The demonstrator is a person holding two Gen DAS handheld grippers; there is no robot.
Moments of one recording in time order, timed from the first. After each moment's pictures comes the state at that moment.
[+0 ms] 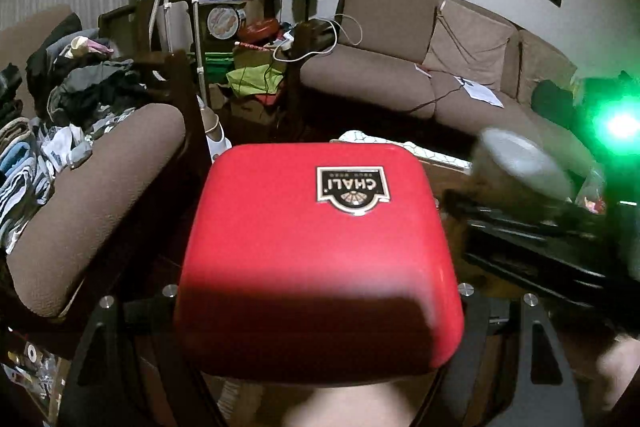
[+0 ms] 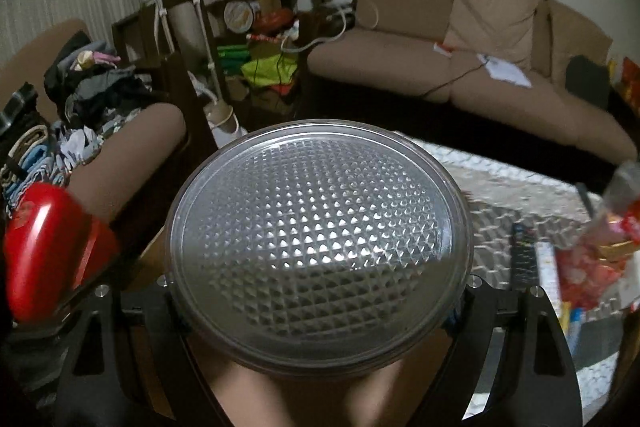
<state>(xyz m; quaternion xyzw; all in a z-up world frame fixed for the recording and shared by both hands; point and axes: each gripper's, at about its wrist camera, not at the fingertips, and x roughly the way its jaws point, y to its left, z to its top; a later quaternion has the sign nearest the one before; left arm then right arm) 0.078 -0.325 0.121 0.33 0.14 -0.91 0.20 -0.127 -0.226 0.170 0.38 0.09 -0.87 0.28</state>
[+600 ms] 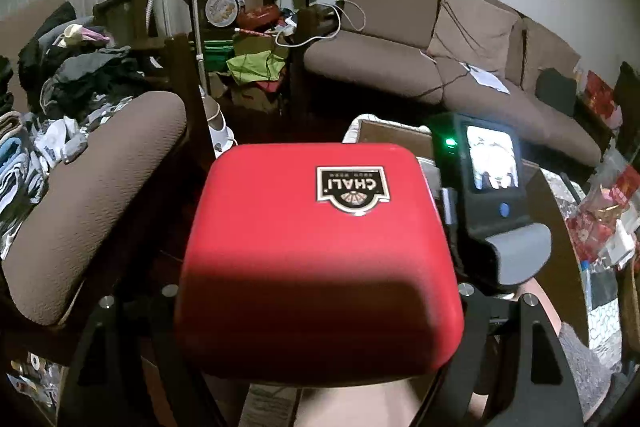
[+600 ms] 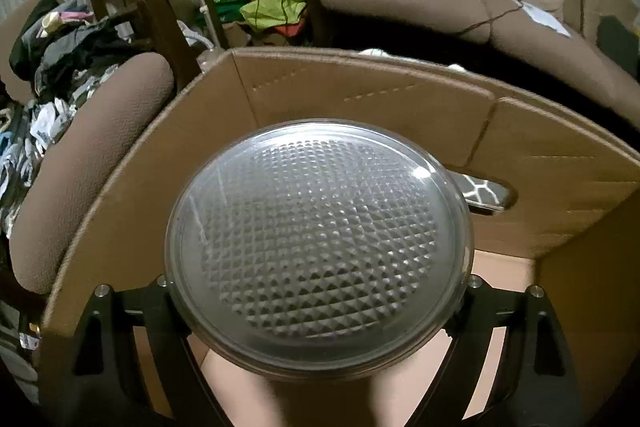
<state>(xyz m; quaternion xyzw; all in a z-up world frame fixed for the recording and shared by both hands) 0.070 -0.350 0.095 0.35 0.14 -0.91 0.19 -0.185 -0.318 0.047 0.46 0.10 -0.83 0.28</state>
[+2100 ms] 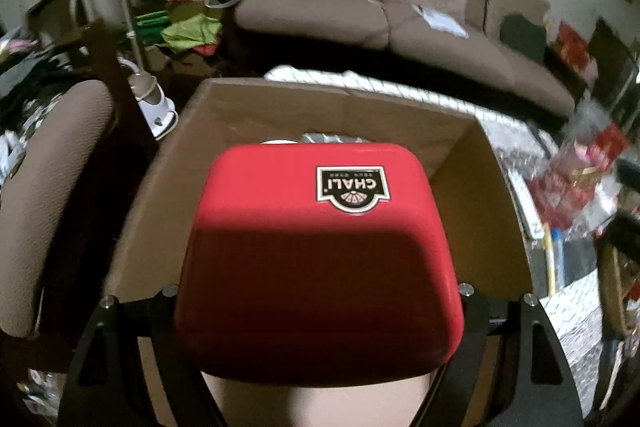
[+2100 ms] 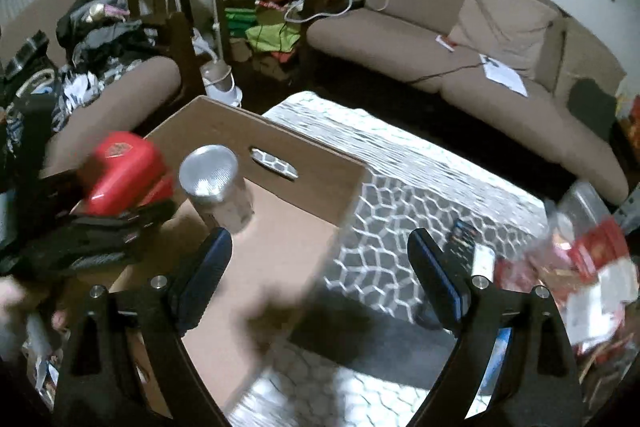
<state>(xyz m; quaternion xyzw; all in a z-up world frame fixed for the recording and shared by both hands) -0.029 -0.260 0.075 0.45 0.12 -0.88 0.11 -0.137 -0.082 0.208 0.39 0.16 -0.85 0.31</state>
